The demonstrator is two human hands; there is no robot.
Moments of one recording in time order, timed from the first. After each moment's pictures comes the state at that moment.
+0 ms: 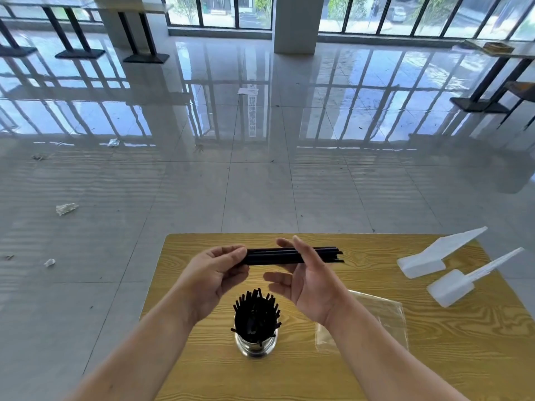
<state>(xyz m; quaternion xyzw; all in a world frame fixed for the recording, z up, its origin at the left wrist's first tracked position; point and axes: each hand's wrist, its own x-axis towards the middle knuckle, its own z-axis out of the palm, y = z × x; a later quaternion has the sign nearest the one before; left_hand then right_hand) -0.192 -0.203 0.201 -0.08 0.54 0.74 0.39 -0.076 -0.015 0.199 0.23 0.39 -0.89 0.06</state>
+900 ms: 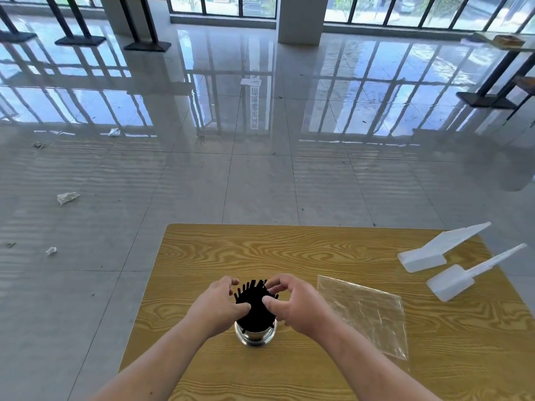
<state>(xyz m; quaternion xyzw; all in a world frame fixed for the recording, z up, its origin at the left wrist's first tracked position) -0.161 -0.220 0.119 0.14 0.90 0.25 0.33 -0.045 -0.031 0.137 0.22 0.82 -0.52 0.10</state>
